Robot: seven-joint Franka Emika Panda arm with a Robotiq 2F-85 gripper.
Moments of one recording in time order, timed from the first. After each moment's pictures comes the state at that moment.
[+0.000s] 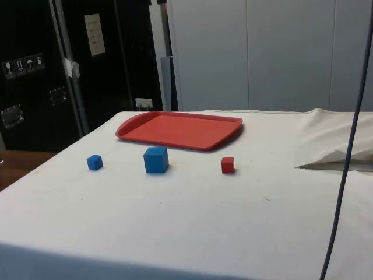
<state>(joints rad) 0.58 -0.06 -0.57 -1.86 -0.05 1.78 0.00</state>
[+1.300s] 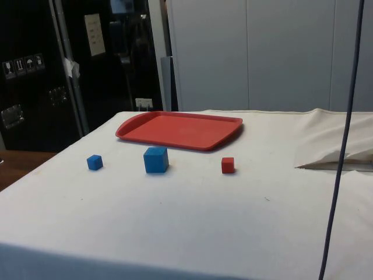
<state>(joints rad) 0.58 0.14 -0.53 -1.96 0.03 2.10 -0.01</state>
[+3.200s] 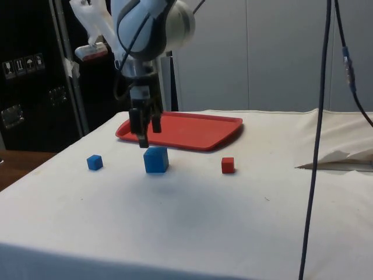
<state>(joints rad) 0.56 0.49 -0.55 -2.06 0.34 2.48 -0.27</state>
